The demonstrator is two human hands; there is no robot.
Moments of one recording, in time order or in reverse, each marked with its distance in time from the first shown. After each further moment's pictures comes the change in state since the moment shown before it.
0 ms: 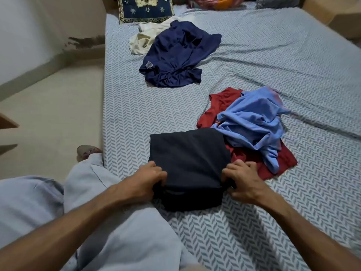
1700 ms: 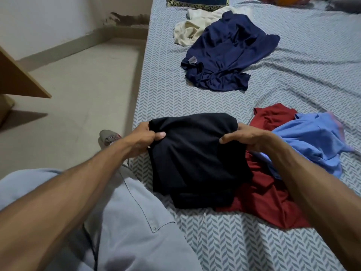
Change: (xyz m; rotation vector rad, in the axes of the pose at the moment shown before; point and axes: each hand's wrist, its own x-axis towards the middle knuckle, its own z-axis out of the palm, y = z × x) left_hand 0.023 -0.106 -0.094 -1.261 0.463 -0.814; right_hand 0.250 -0.017 -0.060 1.080 -0.482 0.398
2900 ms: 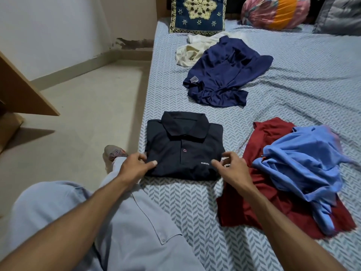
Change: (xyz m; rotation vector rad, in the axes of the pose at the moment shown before) left_hand -0.020 -0.064 -0.032 0.323 0.346 -0.003; right_hand -0.009 0.053 0.090 -0.325 0.679 -0.099
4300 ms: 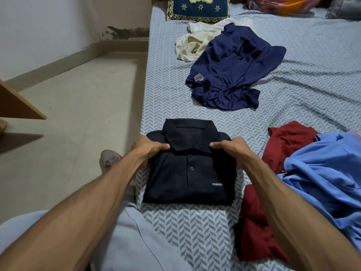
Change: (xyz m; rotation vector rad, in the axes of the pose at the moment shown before) left_hand 0.105 0.087 0.004 0.098 -0.013 -0.209; right_hand 0.116 -0.071 0.004 0.307 -0.264 0.428
